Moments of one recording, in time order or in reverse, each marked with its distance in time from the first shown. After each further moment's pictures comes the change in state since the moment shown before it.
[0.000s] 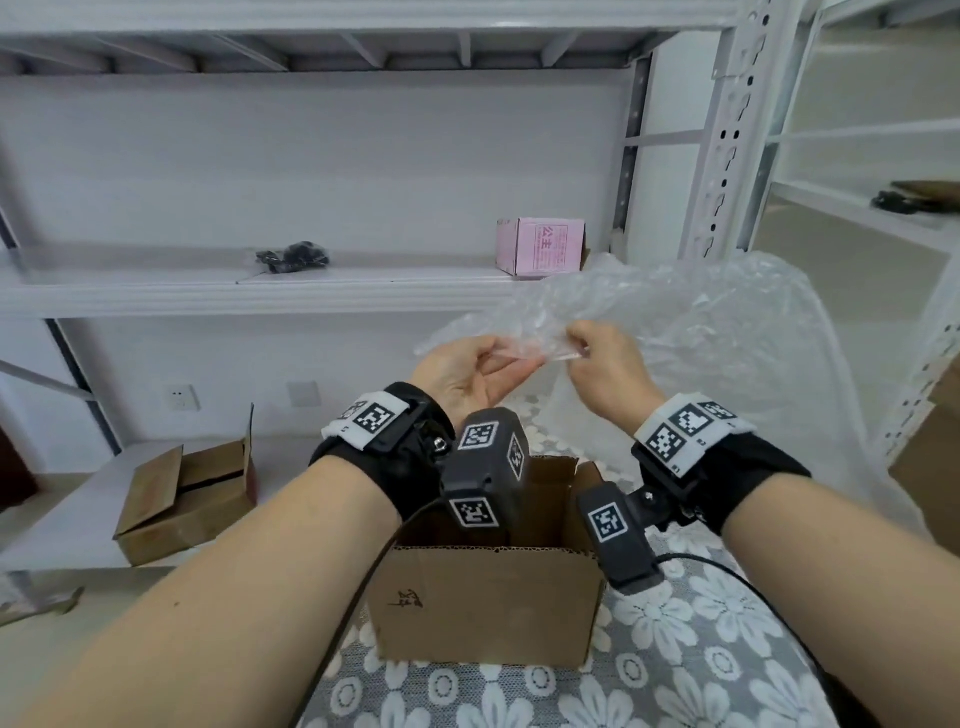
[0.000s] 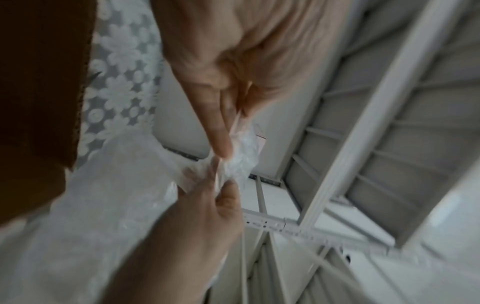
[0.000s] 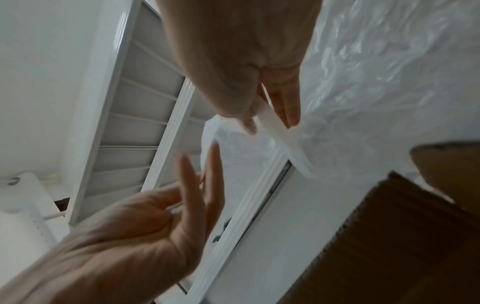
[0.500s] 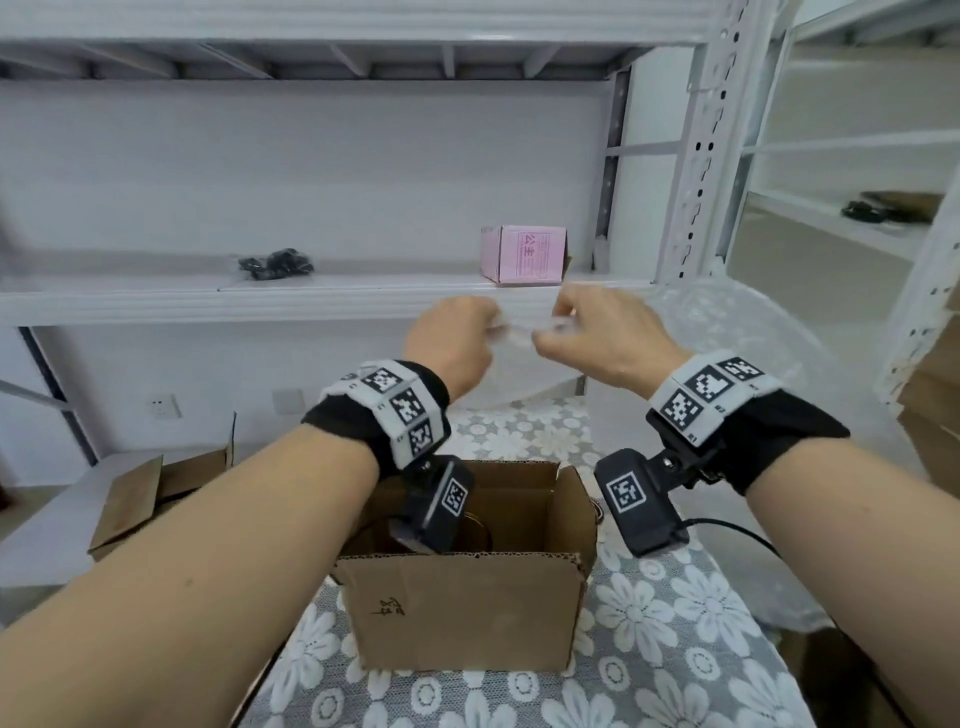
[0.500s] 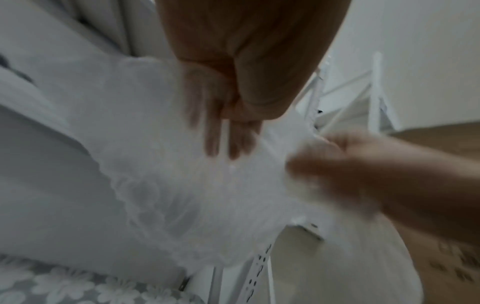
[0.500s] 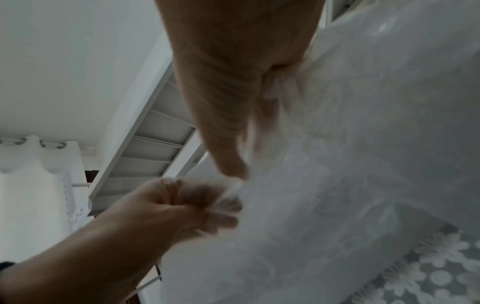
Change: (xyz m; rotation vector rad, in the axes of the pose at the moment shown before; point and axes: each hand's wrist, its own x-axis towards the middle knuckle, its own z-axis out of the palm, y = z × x) left_hand 0.002 0.015 0.017 1.774 0.155 0.881; right_hand 0.013 -0.012 -0.046 -0.336 -0.037 -0.156
